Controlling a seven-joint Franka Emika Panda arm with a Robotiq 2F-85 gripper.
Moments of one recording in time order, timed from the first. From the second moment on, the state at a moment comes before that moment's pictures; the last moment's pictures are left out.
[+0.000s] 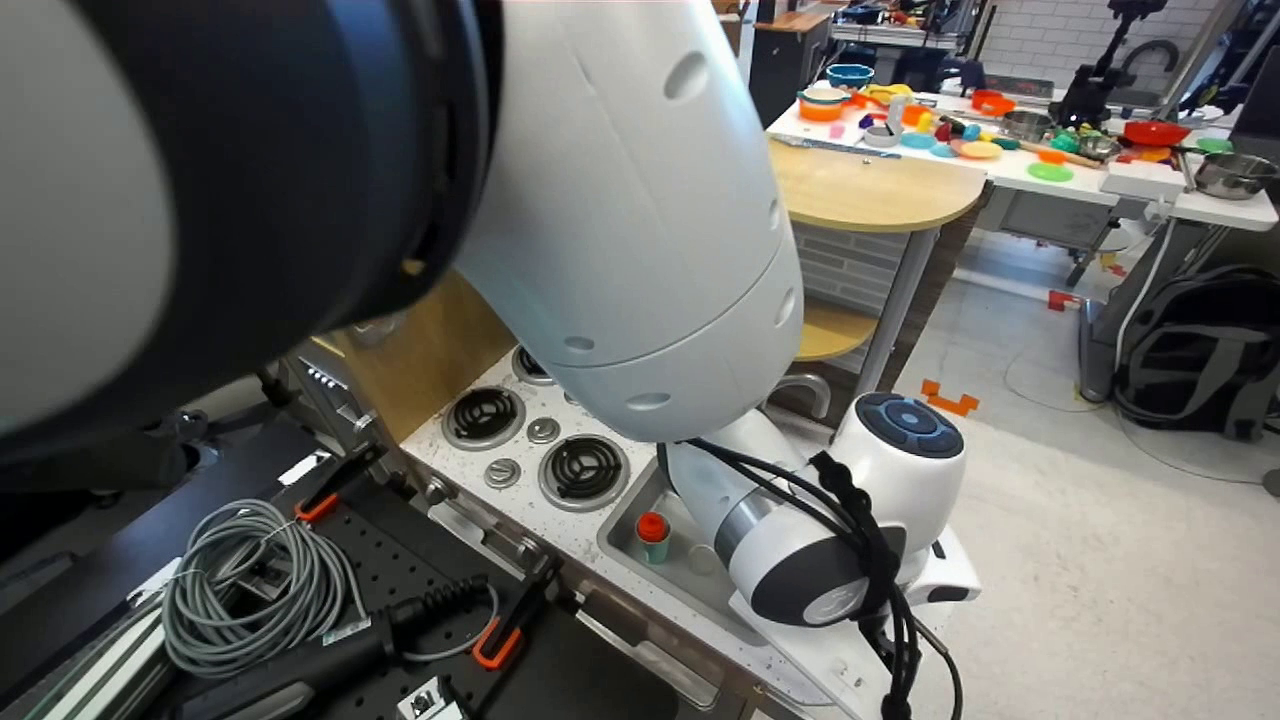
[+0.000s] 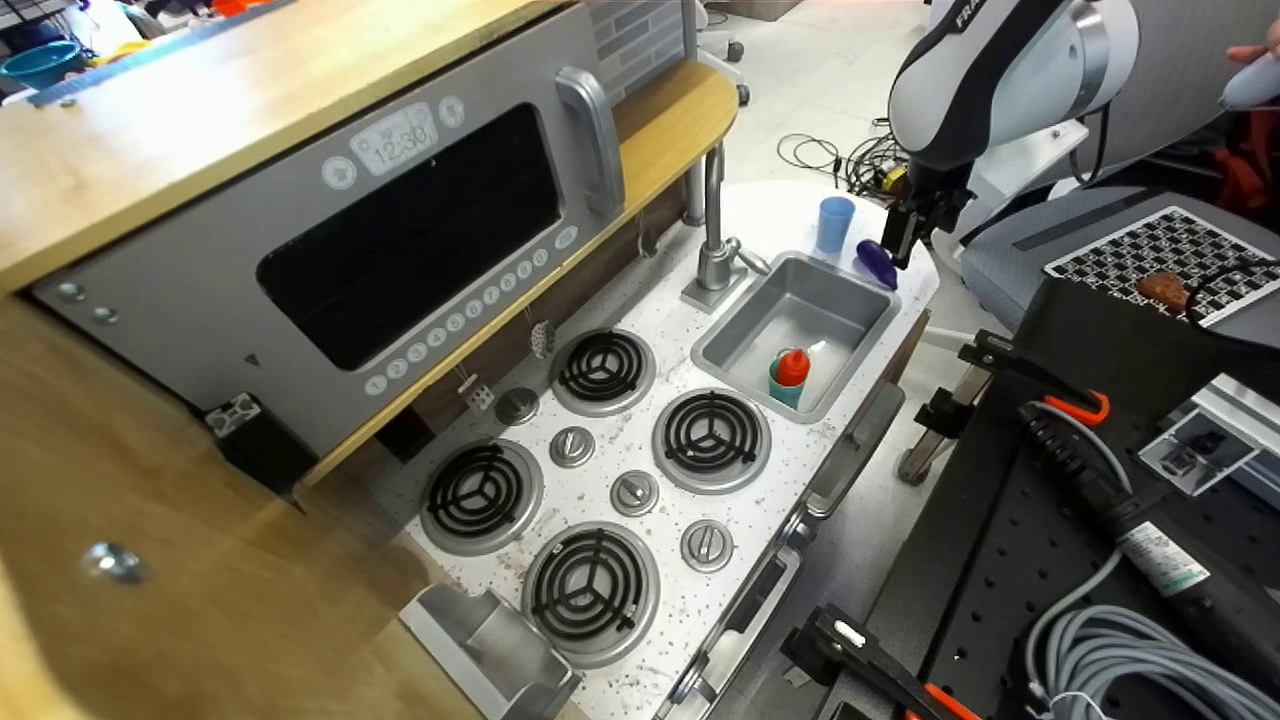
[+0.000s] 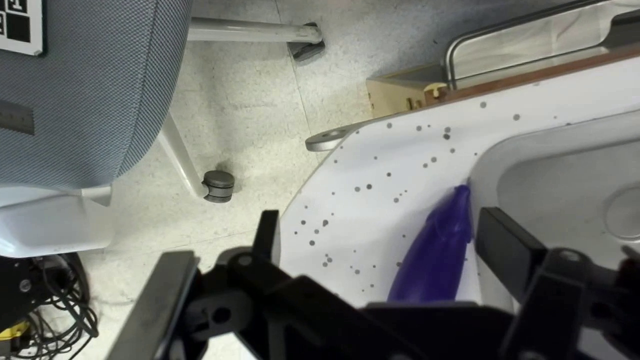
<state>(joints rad) -0.48 0.99 -0.15 -1.78 -0.01 2.74 -0.34</state>
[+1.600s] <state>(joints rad) -0.44 1.07 -0.13 -1.70 -0.02 2.76 -0.31</state>
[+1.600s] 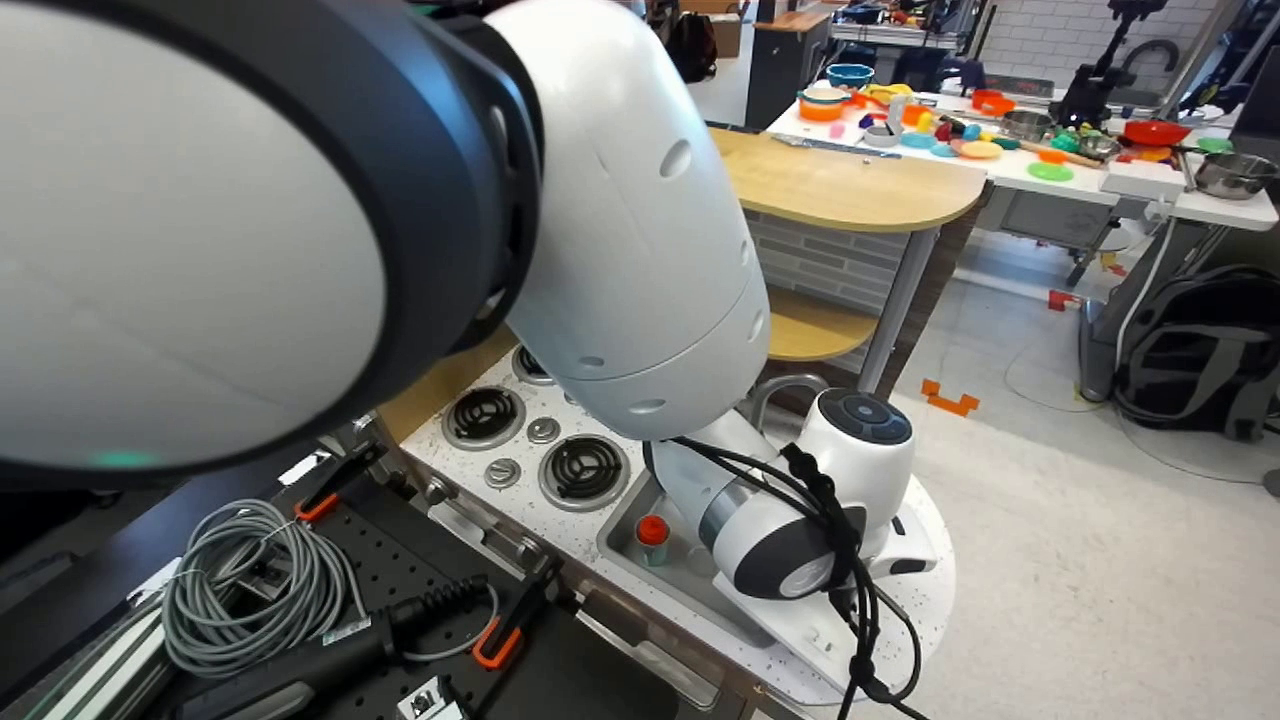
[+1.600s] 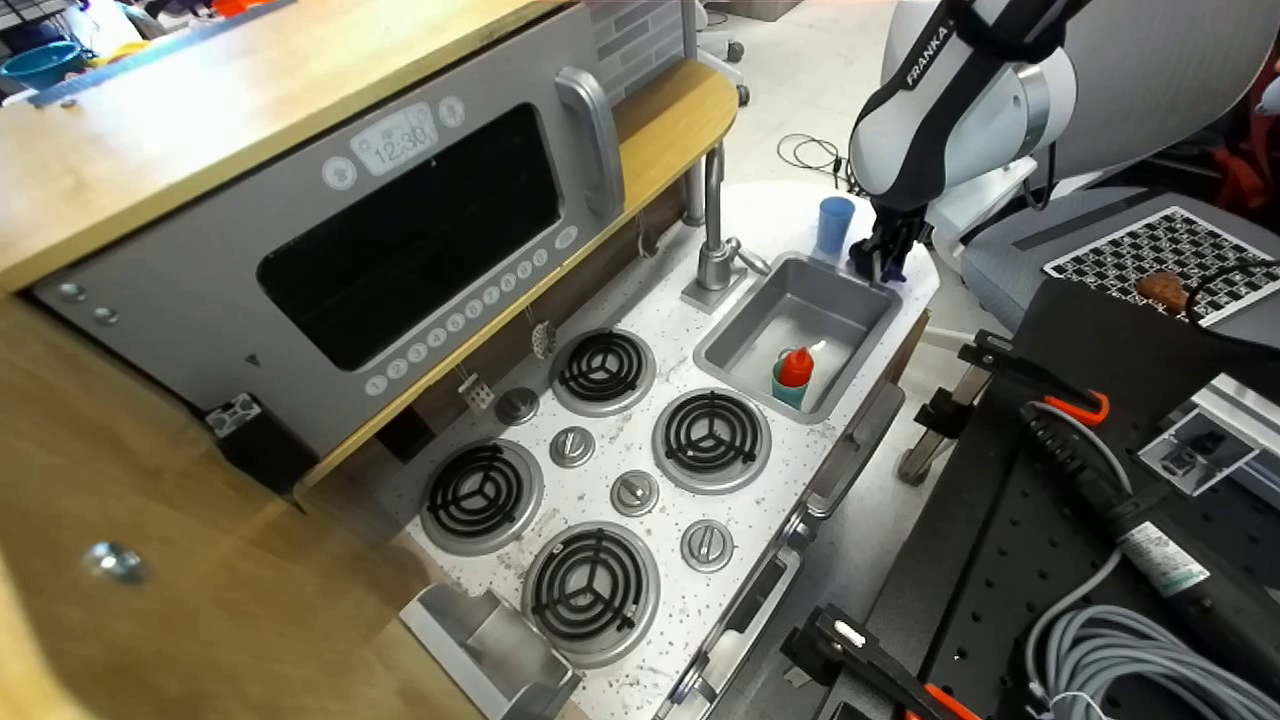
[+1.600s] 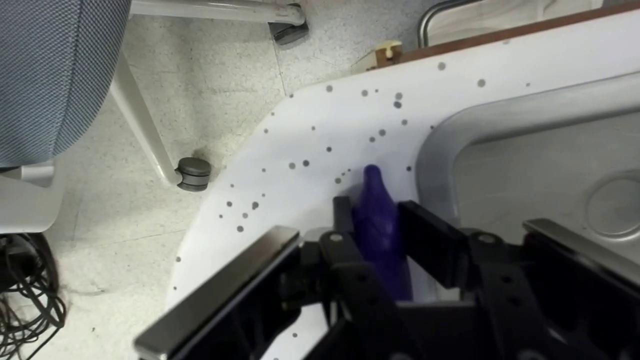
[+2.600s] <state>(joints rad) -0.44 1.01 -0.05 -1.76 -0.02 2.61 -0.47</state>
